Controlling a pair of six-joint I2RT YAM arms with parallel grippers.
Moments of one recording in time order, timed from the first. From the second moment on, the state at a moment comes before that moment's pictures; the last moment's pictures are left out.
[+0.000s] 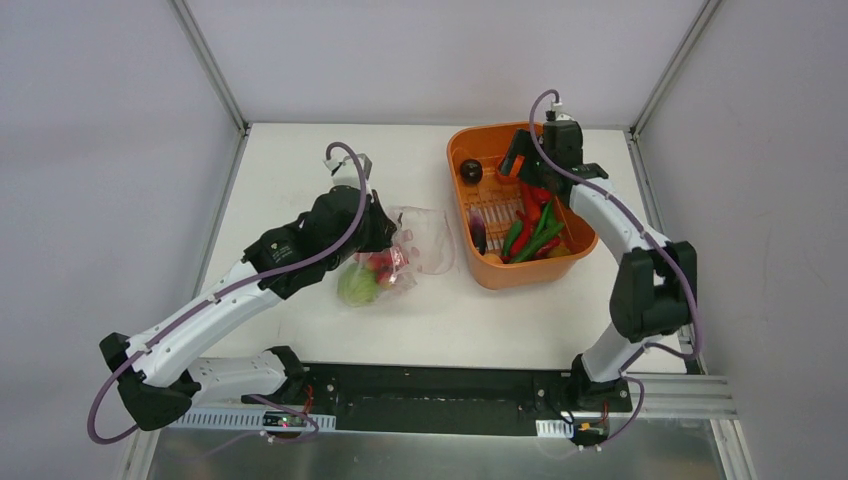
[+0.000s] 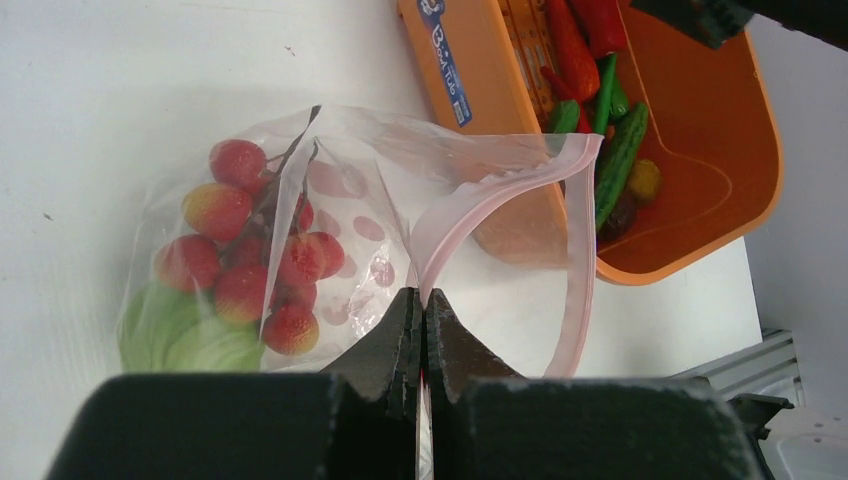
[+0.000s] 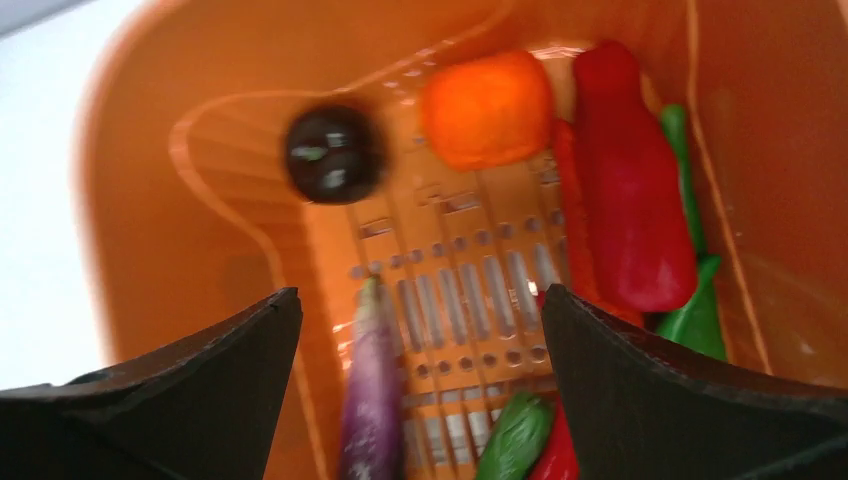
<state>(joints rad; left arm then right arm) -0.87 1.06 1.21 -0.67 -0.40 -0.69 0.27 1.61 1.32 -0.30 -0.01 0.47</state>
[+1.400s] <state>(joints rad) -0.84 1.07 1.13 -0.61 -0.31 -0.72 0.24 1.77 1.28 -0.08 -0.10 0.38</state>
